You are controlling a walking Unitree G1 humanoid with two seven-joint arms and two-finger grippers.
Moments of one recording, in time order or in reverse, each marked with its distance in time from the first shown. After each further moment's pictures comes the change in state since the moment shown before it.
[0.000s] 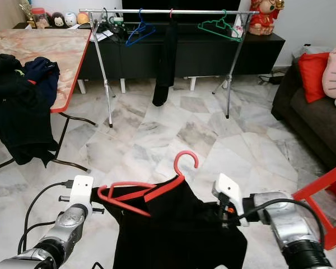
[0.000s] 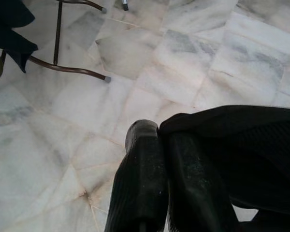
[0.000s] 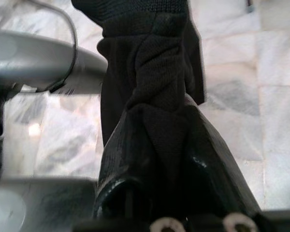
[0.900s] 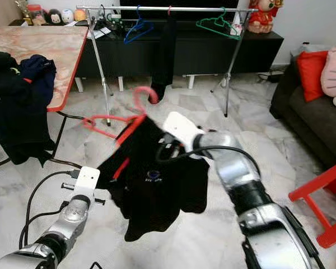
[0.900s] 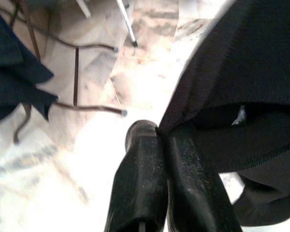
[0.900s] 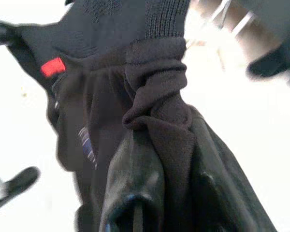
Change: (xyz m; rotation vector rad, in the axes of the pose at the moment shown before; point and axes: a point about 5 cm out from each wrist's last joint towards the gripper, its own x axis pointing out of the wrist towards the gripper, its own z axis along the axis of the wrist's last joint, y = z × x) left arm 0.002 -0.003 0.020 0.109 -0.116 0.051; right arm 0.041 -0.044 0.128 -0.237 -0.056 -0.517
